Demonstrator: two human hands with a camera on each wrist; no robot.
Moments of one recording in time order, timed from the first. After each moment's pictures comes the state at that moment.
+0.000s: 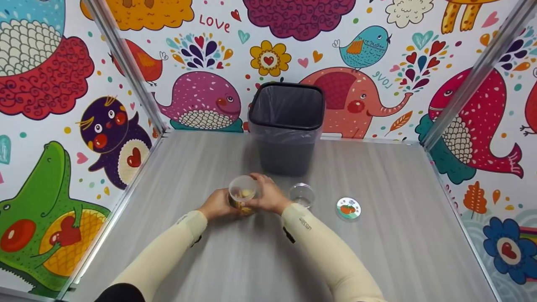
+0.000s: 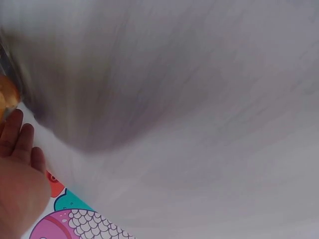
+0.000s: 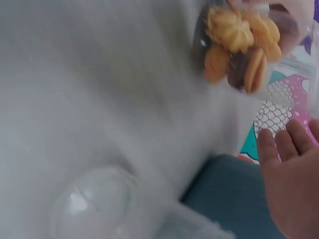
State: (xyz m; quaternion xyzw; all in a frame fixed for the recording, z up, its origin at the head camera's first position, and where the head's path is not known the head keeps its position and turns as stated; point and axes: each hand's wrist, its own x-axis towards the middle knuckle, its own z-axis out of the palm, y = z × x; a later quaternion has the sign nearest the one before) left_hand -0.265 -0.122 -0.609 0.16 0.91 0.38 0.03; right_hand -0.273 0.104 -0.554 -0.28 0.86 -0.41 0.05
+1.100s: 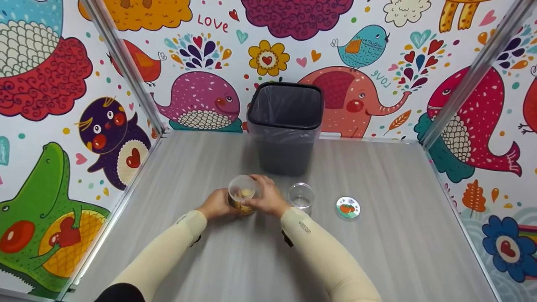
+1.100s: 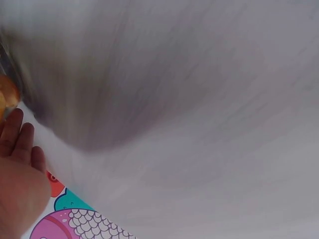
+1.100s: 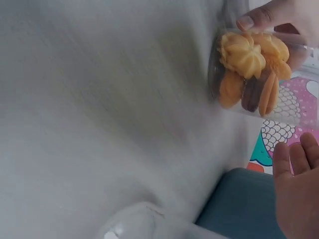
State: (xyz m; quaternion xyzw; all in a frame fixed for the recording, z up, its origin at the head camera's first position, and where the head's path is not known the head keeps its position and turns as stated) left_hand -0.264 -0.121 -0.608 0.16 0.91 0.38 0.03; right_hand -0.267 0.102 -0.564 -0.26 0.85 -0.46 0.02
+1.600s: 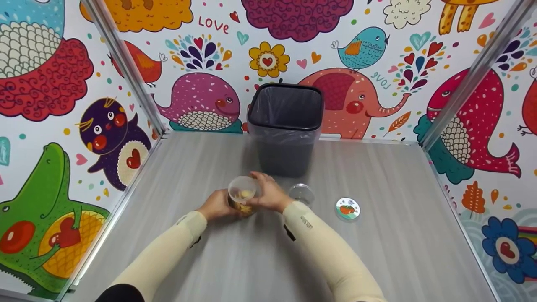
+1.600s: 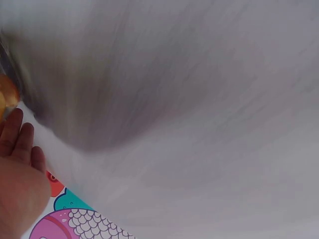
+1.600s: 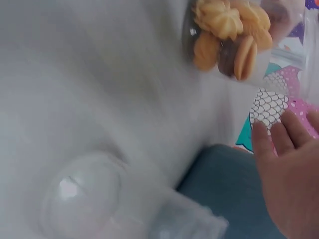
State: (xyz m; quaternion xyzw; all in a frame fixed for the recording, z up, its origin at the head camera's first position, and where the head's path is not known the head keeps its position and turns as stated) left_hand -0.266 -0.122 -0.609 0.16 0.91 0.39 0.04; right_hand -0.275 0.110 -0.548 -0.28 0.87 -0.39 0.07
